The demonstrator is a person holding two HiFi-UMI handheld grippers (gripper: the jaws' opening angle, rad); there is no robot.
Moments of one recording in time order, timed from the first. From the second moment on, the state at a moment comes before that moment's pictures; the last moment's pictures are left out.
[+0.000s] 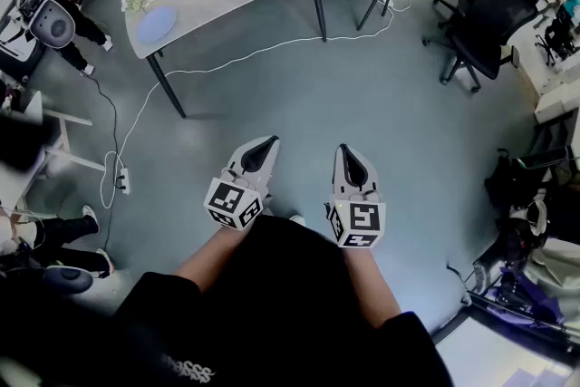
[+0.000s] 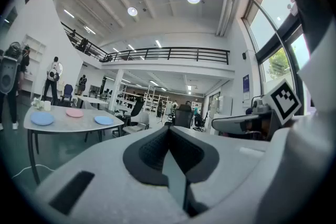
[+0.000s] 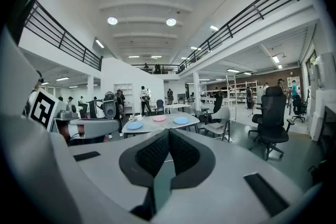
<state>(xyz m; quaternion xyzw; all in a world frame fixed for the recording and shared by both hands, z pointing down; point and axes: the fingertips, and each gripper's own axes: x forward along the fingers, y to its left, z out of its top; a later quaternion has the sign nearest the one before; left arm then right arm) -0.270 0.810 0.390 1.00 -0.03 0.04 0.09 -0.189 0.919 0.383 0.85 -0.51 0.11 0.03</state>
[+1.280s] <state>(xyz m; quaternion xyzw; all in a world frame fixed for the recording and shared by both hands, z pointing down) -0.030 0.647 0.426 0.99 0.04 0.07 0.14 0.046 0.772 0.421 0.87 -0.46 0.19 -0.01</state>
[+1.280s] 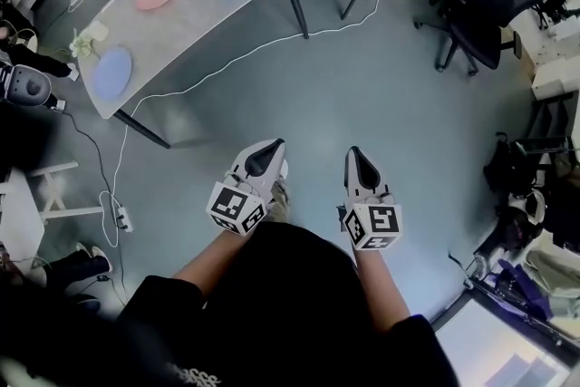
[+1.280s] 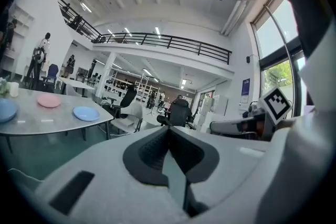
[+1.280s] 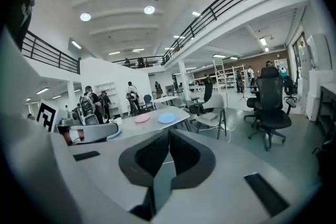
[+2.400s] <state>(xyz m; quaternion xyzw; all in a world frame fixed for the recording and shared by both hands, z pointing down) 0.124 0.443 0.423 0.97 0.05 0.06 0.24 0.203 0.578 0.387 0.87 -0.45 0.18 -0.06</state>
